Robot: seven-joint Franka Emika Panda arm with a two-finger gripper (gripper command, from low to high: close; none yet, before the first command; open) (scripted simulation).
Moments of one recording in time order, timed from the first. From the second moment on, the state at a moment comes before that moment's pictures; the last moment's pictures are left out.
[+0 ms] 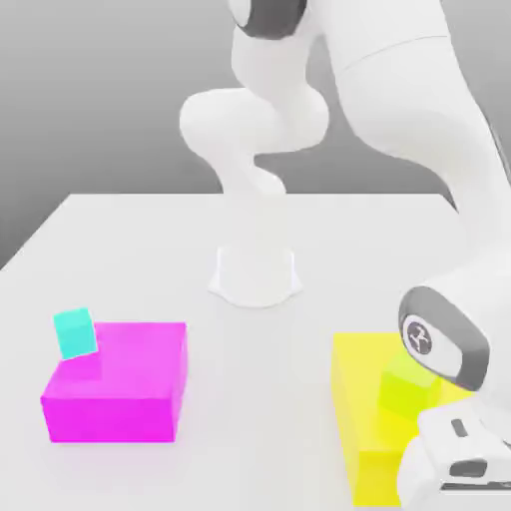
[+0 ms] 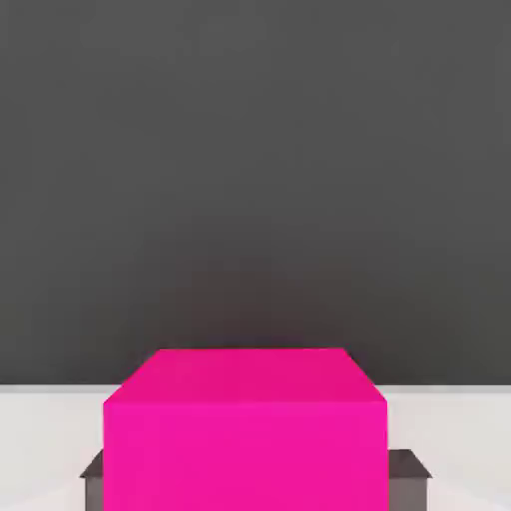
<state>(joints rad) 0.25 0.63 0.17 -2.03 -0.21 2.65 1.35</state>
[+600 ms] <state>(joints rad) 0.13 0.07 0.29 -2.34 -0.02 2.41 0.85</state>
